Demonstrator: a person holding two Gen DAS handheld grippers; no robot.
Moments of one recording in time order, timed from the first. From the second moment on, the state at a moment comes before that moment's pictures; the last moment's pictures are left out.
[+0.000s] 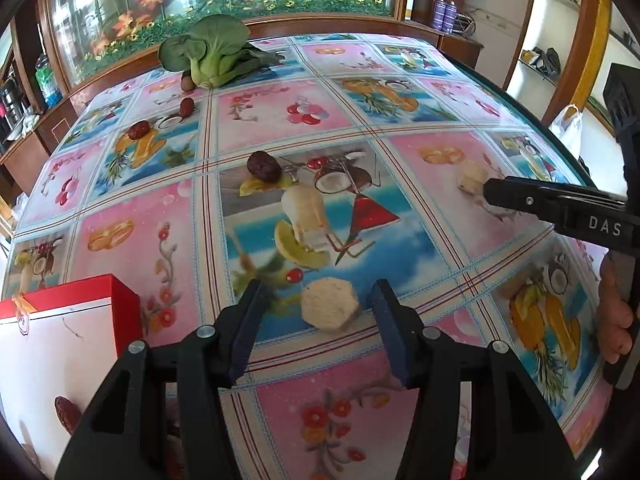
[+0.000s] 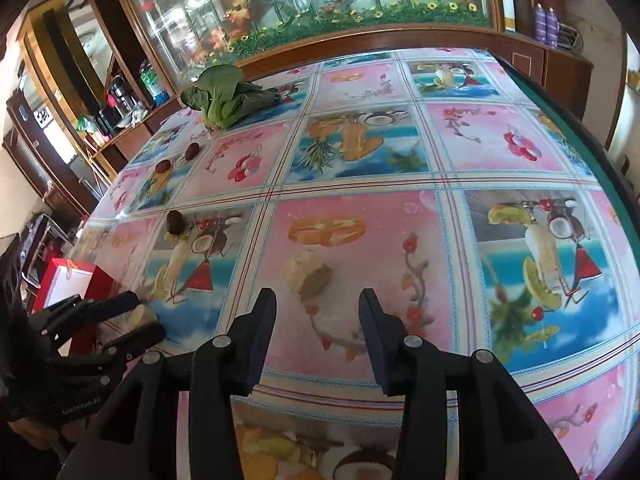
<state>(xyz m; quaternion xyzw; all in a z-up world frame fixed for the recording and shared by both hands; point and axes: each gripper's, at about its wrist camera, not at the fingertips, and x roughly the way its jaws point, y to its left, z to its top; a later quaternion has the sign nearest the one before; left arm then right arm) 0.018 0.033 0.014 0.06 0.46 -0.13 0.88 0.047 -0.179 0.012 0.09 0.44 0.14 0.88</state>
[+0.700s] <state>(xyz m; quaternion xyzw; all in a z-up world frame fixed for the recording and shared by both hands) 0.015 0.023 0.016 0.05 0.46 -0.11 0.88 0.053 -0.159 0.008 0.07 0.42 0.13 0.89</state>
